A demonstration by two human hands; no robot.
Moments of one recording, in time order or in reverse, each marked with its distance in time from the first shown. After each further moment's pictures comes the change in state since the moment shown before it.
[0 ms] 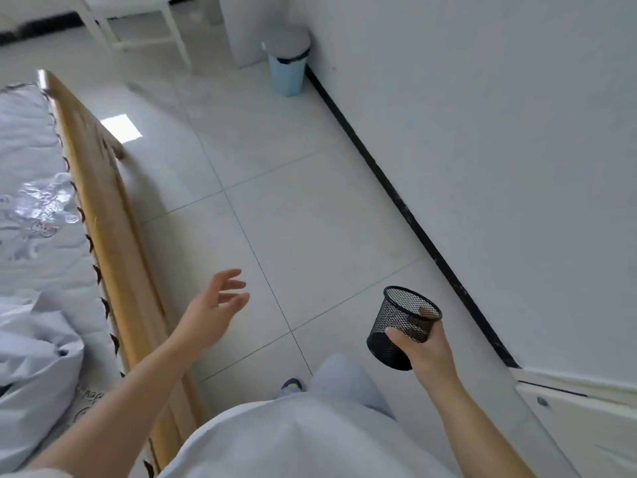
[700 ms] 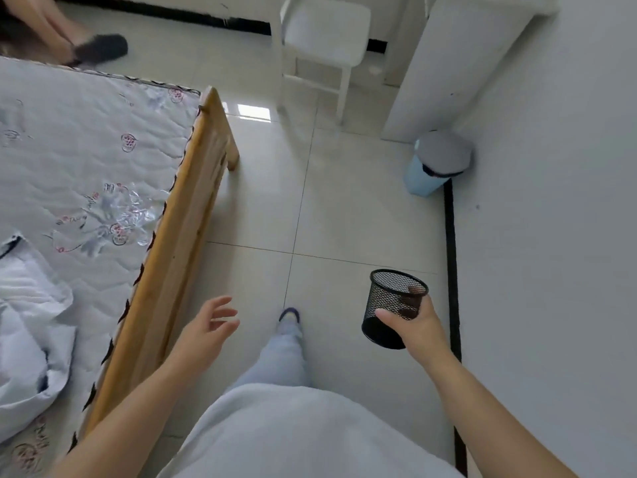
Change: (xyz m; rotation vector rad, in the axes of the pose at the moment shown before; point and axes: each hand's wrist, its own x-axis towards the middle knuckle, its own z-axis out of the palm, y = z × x) left_hand 0.292 0.072 -0.166 -0.292 0.446 -0.385; right_hand 0.386 -0.384 0.277 -0.468 -0.526 -0.263
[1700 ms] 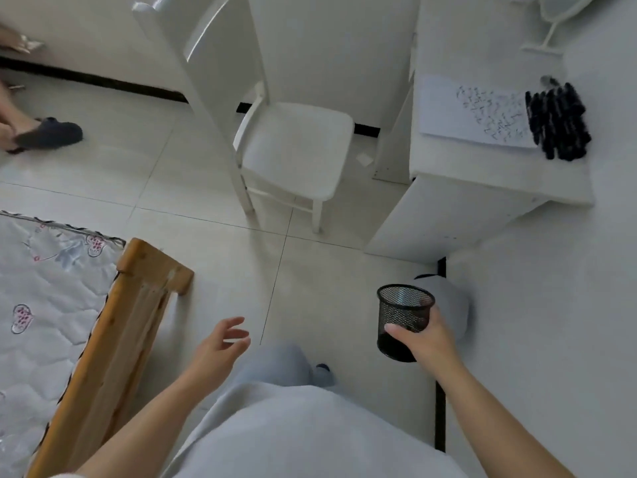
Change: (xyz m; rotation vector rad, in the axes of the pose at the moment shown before) left_hand 0.534 0.422 0.018 -0.093 -0.079 -0.141; right_hand 0.612 -0.328 -0.120 -0.121 -0.025 -0.020
